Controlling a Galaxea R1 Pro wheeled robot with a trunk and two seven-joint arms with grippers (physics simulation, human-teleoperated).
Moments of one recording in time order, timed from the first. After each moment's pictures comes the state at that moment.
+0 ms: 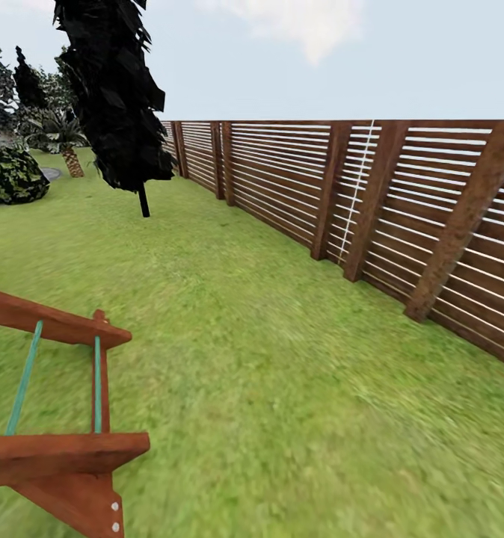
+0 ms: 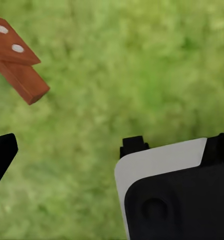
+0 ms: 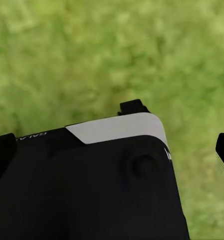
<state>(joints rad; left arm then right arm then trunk) -0.26 0.06 -0.16 -0.11 -0.03 -0.15 0.01 -0.21 0.07 -0.08 -0.15 -0.13 -0.07 -0.11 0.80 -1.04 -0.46</state>
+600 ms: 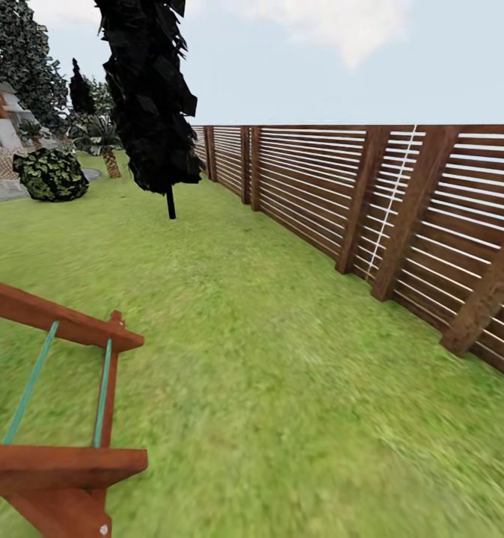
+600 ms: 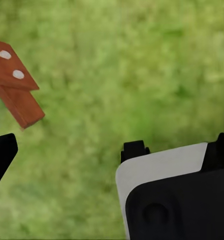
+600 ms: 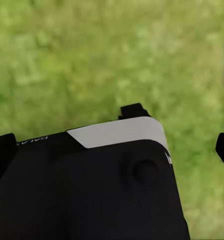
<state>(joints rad) -0.26 0.06 -0.16 -0.11 -0.03 -0.15 0.01 -0.21 0.07 -0.08 -0.15 -0.14 -0.07 -0.11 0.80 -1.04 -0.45</state>
